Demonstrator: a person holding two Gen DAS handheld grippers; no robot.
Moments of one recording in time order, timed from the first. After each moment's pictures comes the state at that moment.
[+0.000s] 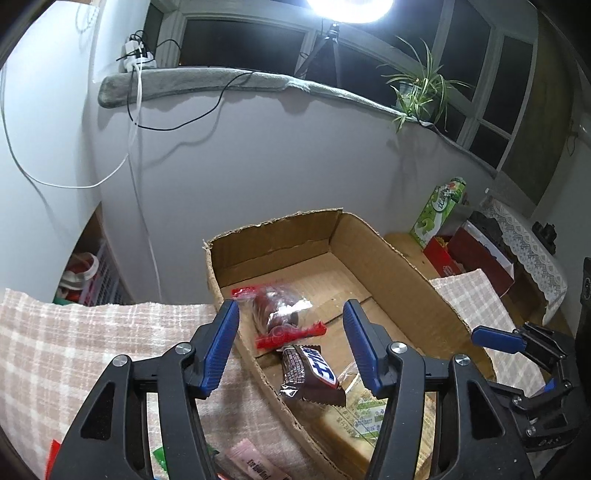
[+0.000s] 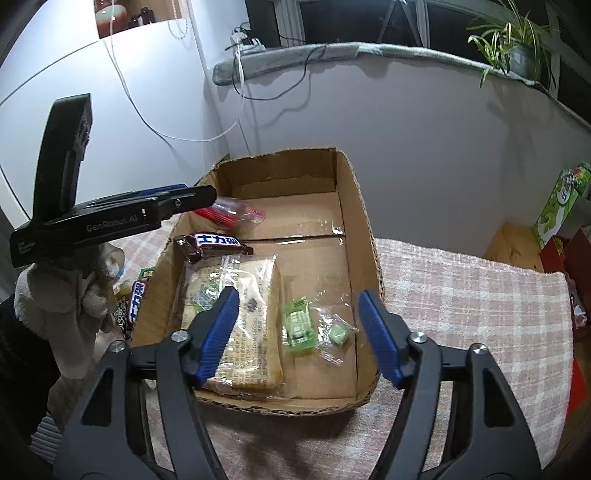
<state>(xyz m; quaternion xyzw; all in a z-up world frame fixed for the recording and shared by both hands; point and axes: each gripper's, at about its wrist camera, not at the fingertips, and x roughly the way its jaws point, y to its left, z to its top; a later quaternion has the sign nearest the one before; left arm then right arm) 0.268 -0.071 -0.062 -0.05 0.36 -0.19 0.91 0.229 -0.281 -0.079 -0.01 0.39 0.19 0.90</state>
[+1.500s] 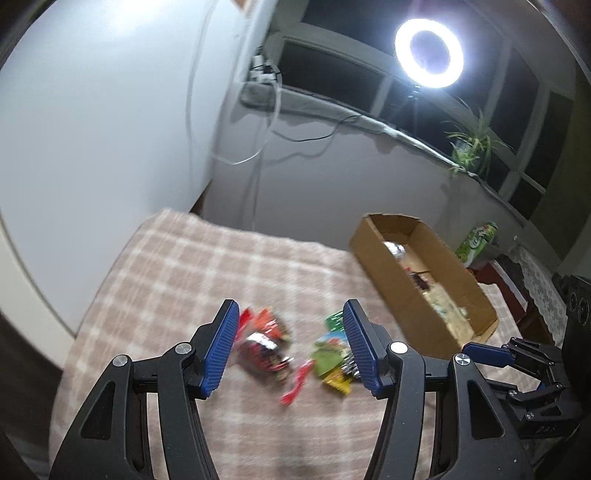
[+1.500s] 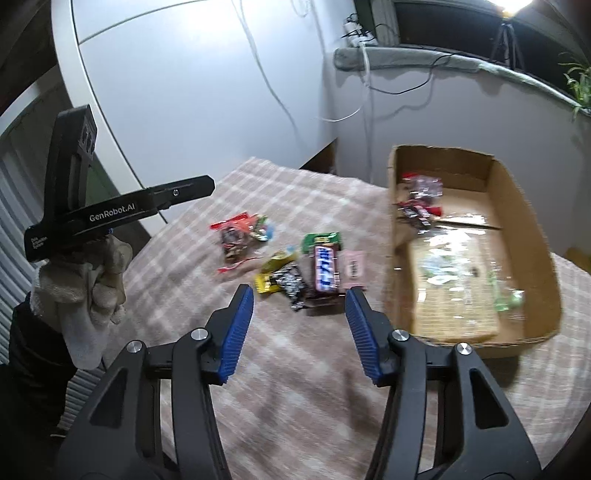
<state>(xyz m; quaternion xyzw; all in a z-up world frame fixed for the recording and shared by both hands) 0.131 0.098 -0.052 -0.12 0.34 -0.07 0.93 0.139 -0.144 -0.070 -0.03 0.40 0.33 0.86</state>
